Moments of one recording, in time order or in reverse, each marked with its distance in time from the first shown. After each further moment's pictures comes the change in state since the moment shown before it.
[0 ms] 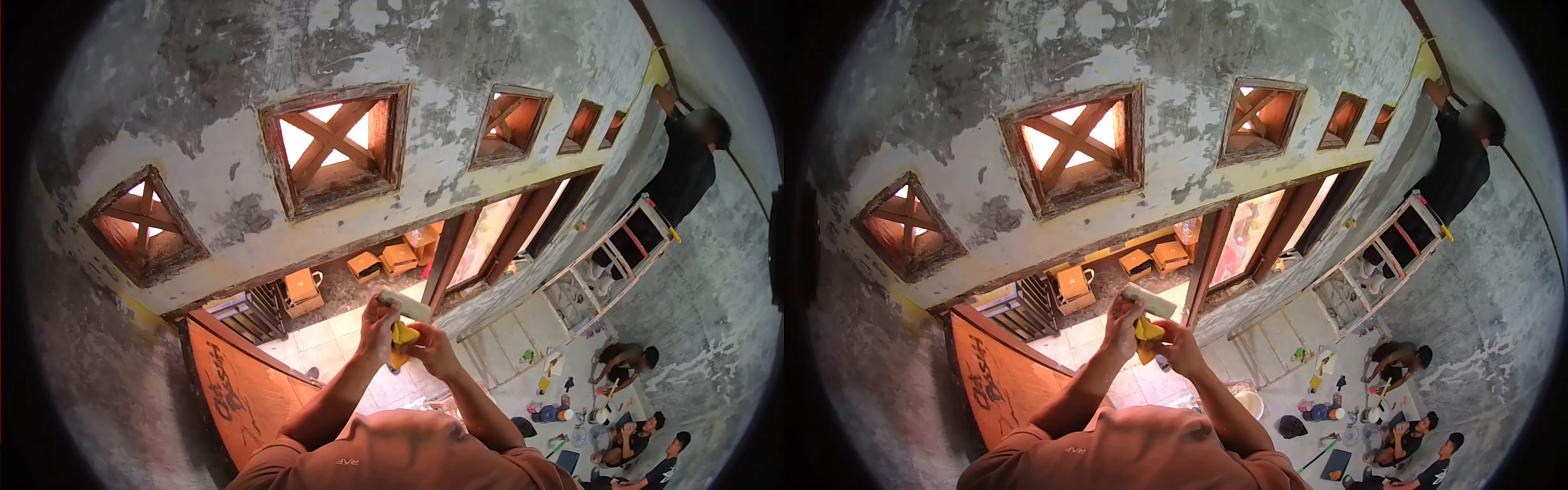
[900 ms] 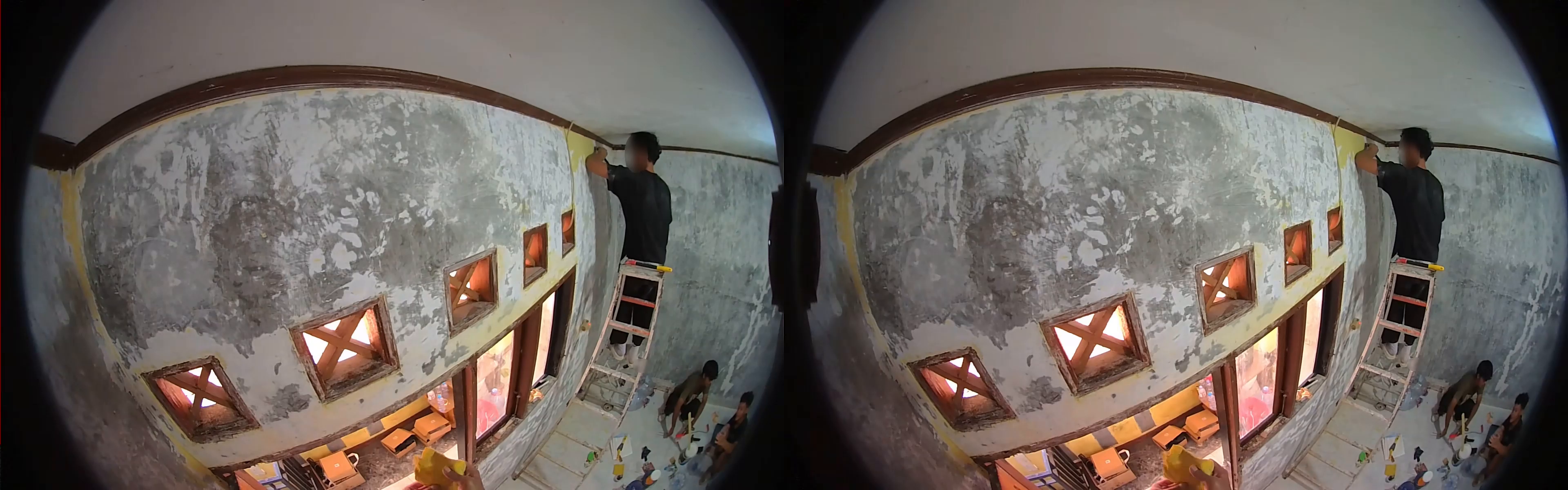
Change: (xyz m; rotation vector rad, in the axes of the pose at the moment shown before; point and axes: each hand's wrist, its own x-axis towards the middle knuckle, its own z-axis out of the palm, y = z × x) left_hand -0.057 -0.016 -0.059 0.662 -0.271 -0.311; right_hand -0.035 0.034 0.003 0.005 0.441 -0.303
